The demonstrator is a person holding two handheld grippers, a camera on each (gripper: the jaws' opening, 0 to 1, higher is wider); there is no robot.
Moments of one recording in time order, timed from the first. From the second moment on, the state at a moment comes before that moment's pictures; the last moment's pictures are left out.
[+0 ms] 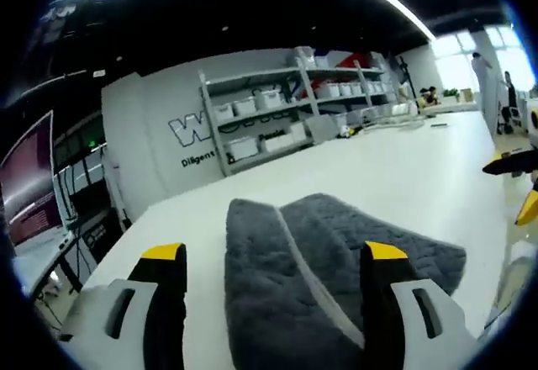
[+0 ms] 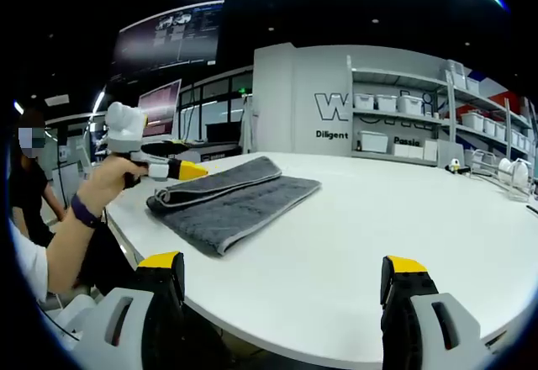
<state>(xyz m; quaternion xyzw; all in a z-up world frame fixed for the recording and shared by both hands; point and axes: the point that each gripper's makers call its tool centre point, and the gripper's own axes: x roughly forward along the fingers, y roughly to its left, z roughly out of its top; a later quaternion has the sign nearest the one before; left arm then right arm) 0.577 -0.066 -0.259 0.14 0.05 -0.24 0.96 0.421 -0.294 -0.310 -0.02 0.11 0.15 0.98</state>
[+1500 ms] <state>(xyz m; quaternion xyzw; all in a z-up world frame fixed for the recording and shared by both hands) 0.444 -0.071 -0.293 0.05 0.04 -0.31 0.95 0.423 -0.279 -0.310 -0.03 0.11 0.16 0.98</state>
